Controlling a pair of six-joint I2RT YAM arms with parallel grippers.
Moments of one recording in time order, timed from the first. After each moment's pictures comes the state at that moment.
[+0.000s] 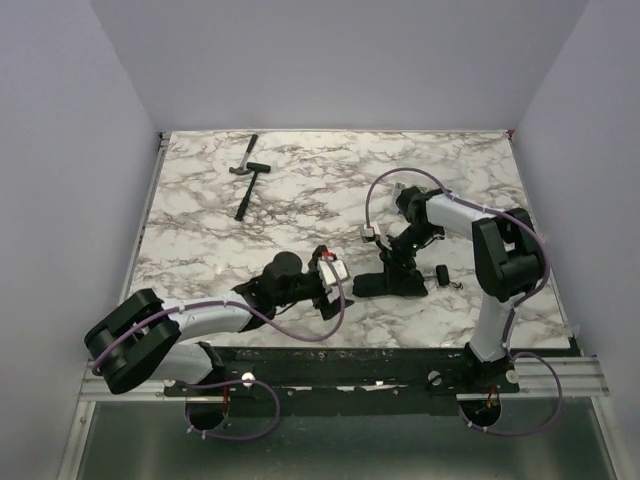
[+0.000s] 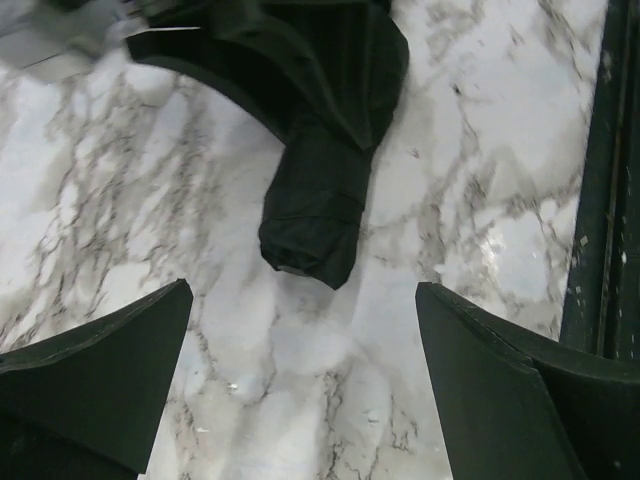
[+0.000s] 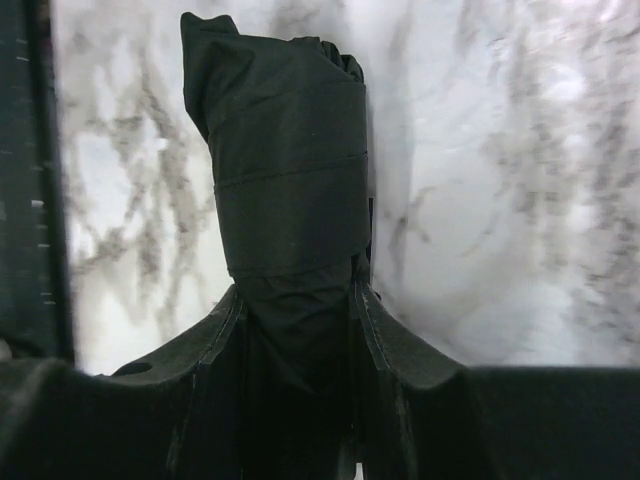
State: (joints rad) left arm -0.83 1.30 0.42 0.61 0.34 0.12; right arm 0.34 1.91 1.20 -0.99 -0.71 -1.26
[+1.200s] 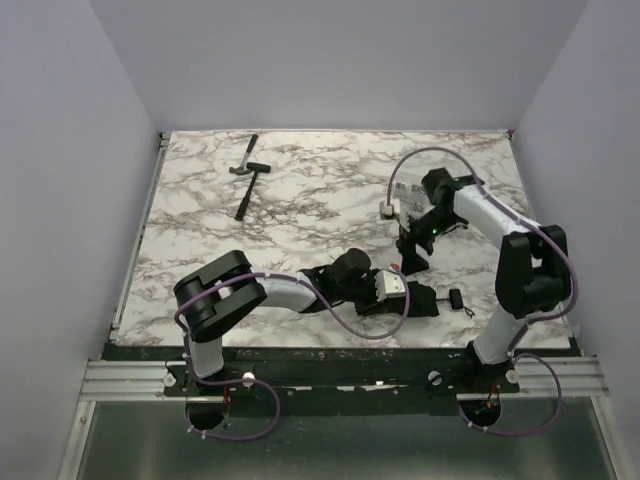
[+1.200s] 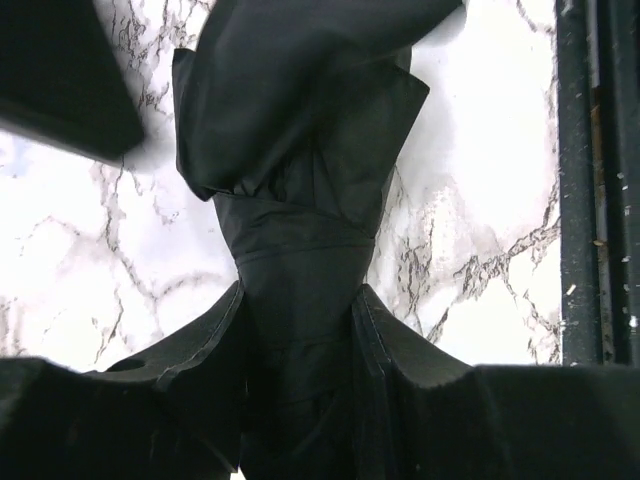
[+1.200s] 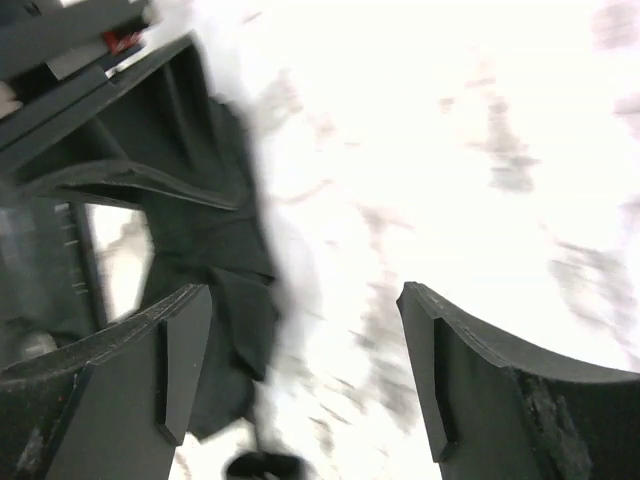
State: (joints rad) left arm -1.07 1.81 0.84 0.36 0.34 0.30; right arm 0.27 1.80 1.22 -1.13 -0.73 -1.14
